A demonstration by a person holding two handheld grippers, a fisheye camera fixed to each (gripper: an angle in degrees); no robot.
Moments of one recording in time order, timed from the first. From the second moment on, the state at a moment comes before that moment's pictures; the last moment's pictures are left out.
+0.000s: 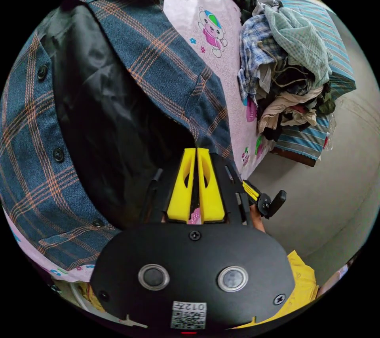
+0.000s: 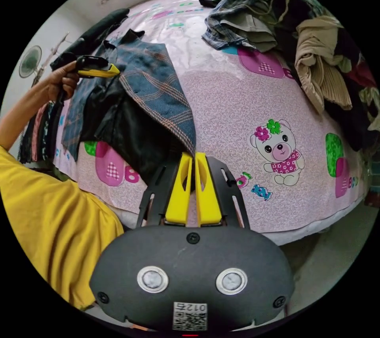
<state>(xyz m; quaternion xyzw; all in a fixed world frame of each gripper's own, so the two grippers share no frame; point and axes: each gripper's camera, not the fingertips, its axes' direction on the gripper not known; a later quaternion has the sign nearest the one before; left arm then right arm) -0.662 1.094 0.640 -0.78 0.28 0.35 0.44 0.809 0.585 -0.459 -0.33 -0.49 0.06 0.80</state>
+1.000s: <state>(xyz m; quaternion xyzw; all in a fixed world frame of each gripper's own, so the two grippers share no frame) -0.554 0.951 0.707 -0.65 0.23 0.60 0.40 0.684 0.421 -0.492 -0.27 -0.76 -0.20 0.56</state>
